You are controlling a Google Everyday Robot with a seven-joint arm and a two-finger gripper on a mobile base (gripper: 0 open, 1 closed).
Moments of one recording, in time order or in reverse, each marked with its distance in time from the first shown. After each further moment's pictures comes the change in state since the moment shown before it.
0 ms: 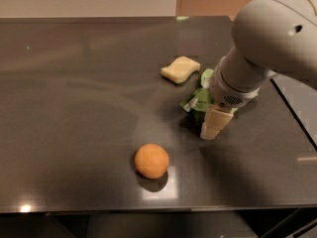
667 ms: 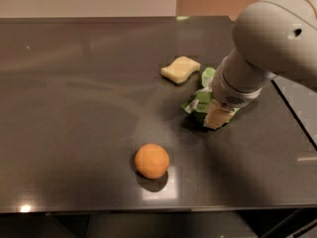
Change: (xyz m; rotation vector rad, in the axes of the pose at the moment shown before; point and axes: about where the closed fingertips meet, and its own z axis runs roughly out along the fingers) arm 0.010 -0.005 0.000 0.027 0.028 0.006
